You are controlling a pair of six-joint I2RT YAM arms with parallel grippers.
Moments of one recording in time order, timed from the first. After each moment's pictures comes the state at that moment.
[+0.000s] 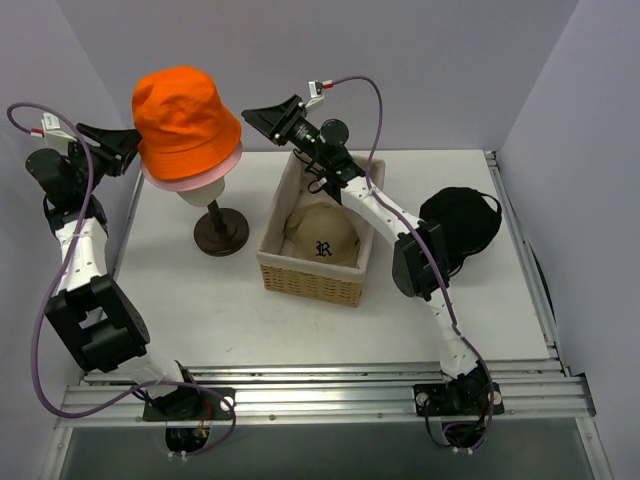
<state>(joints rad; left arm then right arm) 0.47 1.61 1.34 0.39 0.79 -1.11 0.60 2.39 2.21 0.61 -0.39 1.21</state>
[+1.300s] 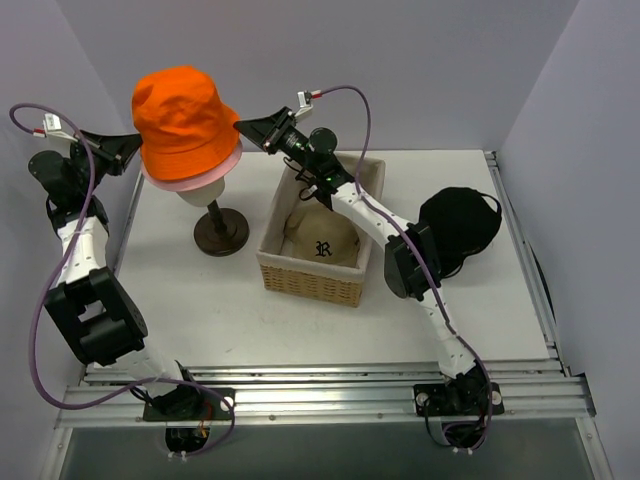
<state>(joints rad) 0.47 1.66 1.34 0.50 0.81 -1.17 0.63 2.45 2.25 0.63 -0.37 1.24</state>
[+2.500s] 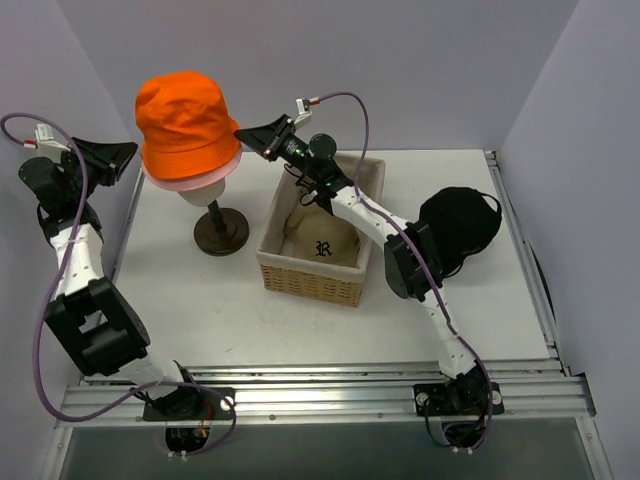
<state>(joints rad) 0.51 1.62 1.30 0.42 0.82 -1.11 0.63 2.44 2.16 0.68 -0.39 1.24</state>
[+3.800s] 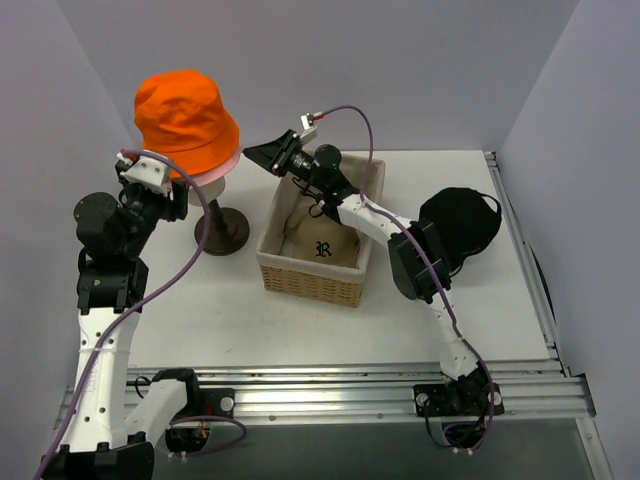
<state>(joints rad) 0.01 0.92 1.15 -0.19 0.27 0.21 0.61 2.35 1.92 0.71 -0.42 1.23</state>
